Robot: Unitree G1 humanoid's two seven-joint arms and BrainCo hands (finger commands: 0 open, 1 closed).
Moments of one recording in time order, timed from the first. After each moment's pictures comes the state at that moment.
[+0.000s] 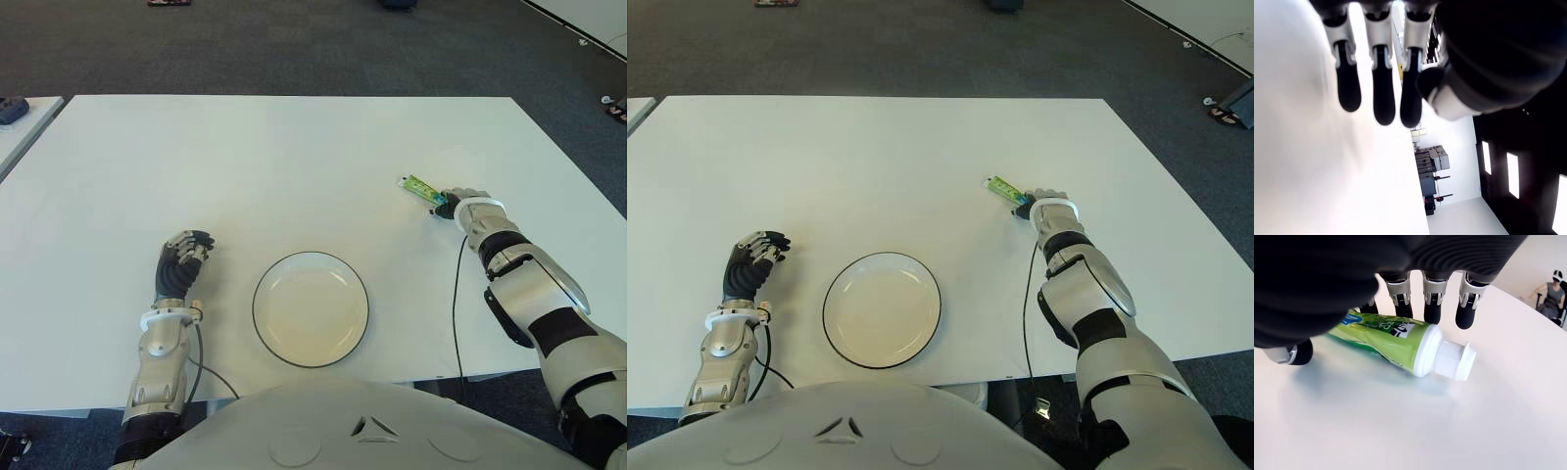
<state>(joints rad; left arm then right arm) 0.34 0.11 0.13 0.07 0.06 -0.21 0.09 -0.82 -0.46 0.69 1.37 -0.82 0.05 0.06</state>
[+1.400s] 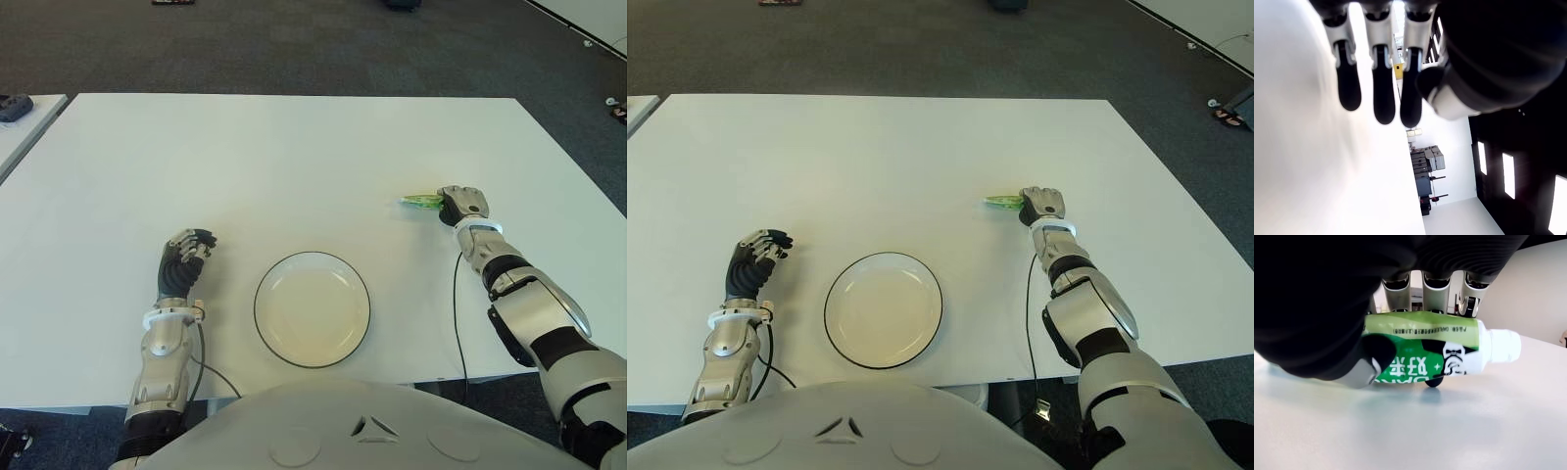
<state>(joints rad) 0.33 0.10 0.13 0.10 0.06 -0.26 0.09 -0.69 -0.47 0.56 1.35 -0.73 -0.11 -0.42</state>
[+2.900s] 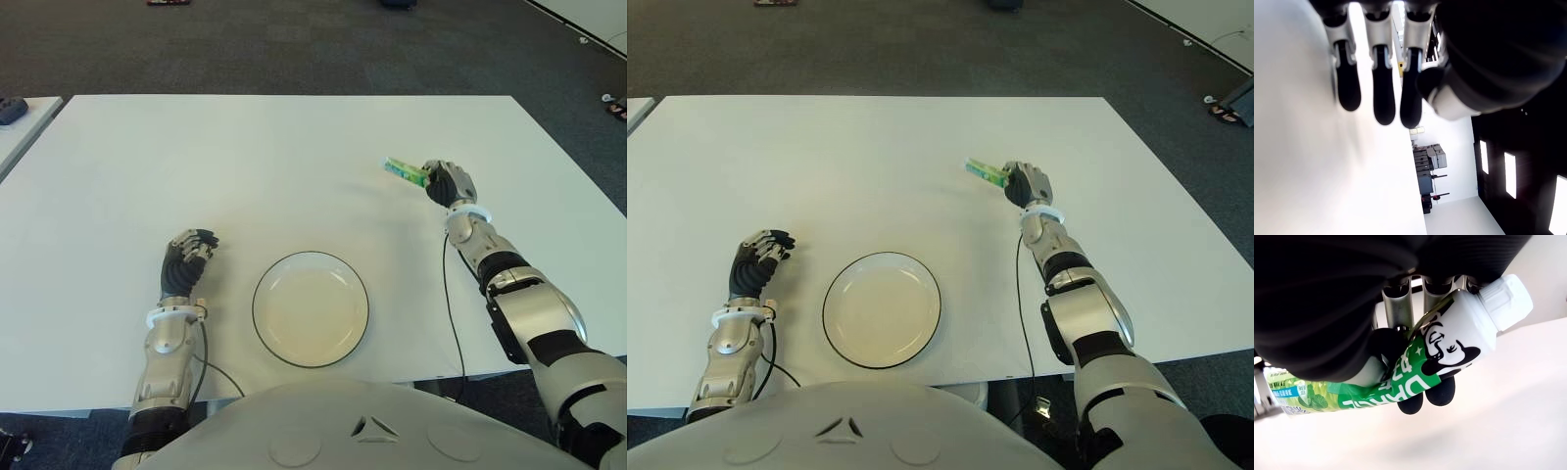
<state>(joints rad) 0.31 0.09 0.13 0.13 0.06 -0.25 0.09 -0.68 -0.44 0.31 1.17 -0.50 -0.41 -0.40</state>
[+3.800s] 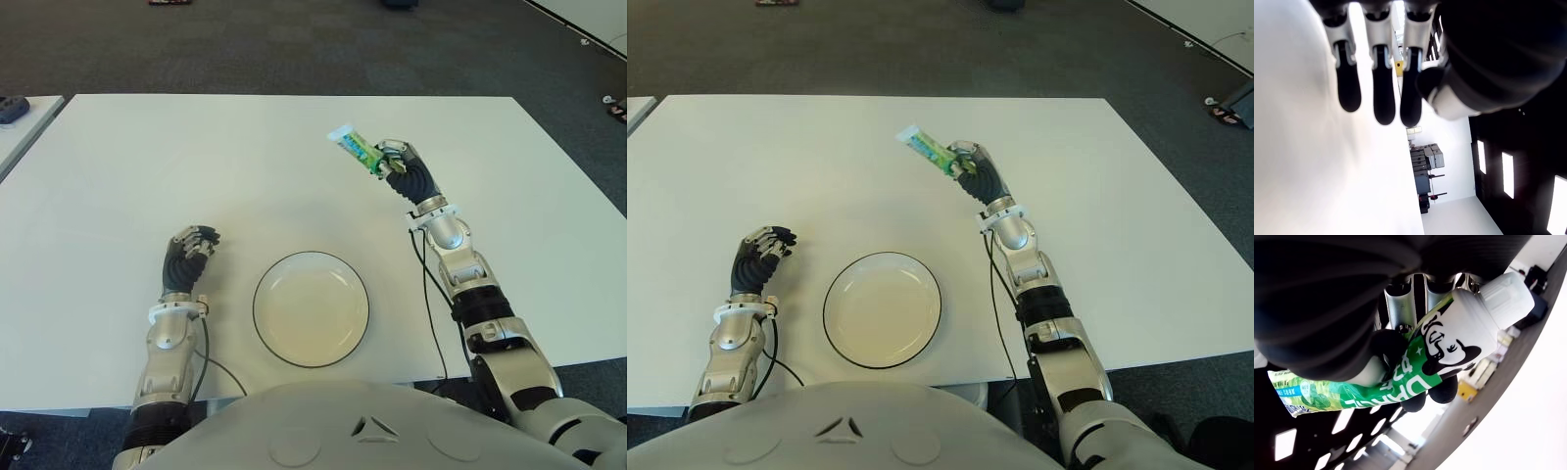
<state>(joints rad) 0.29 0.09 0.13 0.14 0.06 -0.26 0.09 -0.31 -0.32 0.17 0.34 -0.20 -0.40 0.05</state>
